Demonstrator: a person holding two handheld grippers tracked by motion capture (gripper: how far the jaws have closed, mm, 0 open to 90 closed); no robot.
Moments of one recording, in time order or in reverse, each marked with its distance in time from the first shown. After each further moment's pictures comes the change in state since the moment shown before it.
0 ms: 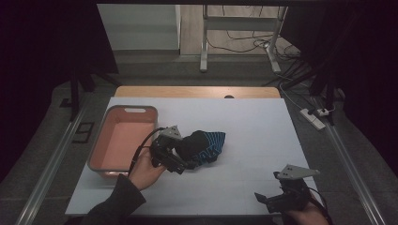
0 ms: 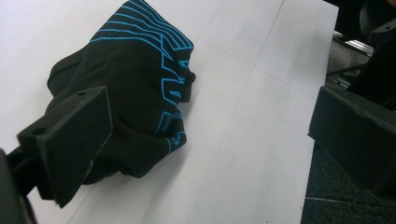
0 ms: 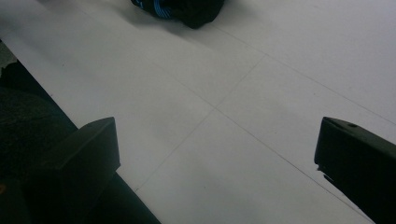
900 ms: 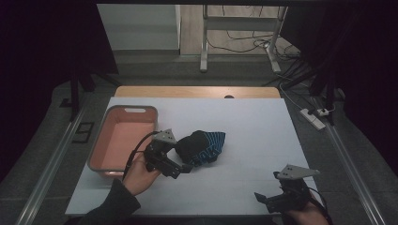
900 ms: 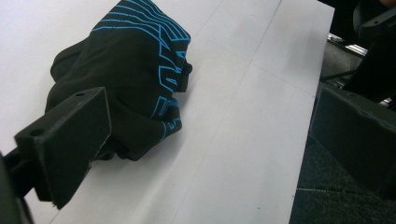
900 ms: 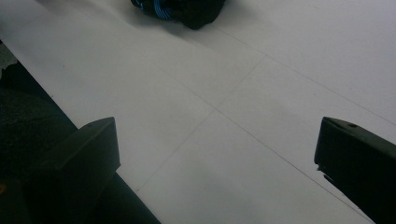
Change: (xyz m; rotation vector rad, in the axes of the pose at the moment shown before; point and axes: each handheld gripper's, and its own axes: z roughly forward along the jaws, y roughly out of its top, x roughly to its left) left arm -0.007 -0.013 -0.012 -0.018 0.013 -0.012; right arm 0.000 0.000 0.000 -0.003 0.000 0.003
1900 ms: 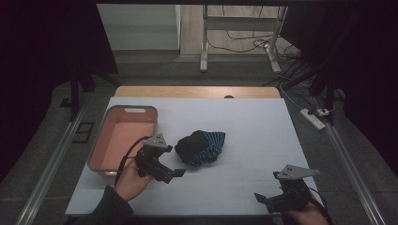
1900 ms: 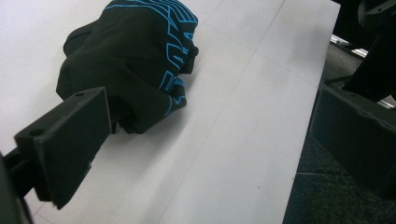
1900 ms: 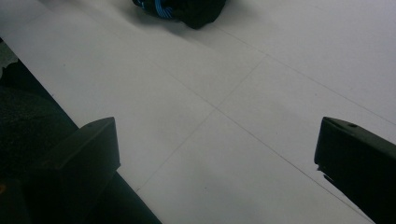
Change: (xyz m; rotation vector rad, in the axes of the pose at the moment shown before) left arm -0.001 -0.021 -0.014 -0.014 0.024 -0.035; right arm 0.000 0.000 0.000 0.005 0.002 -0.006
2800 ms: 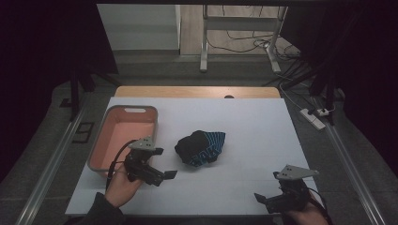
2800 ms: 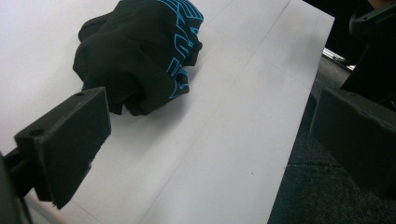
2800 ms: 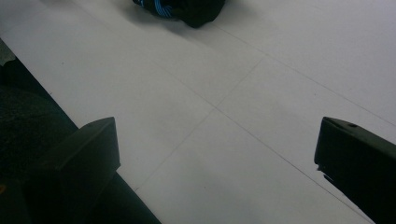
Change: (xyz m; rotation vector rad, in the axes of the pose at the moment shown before) left arm 0.000 -0.020 -0.021 -0.045 0.007 -0.057; right arm 0.001 0.000 0.000 0.001 -0.008 -0.011
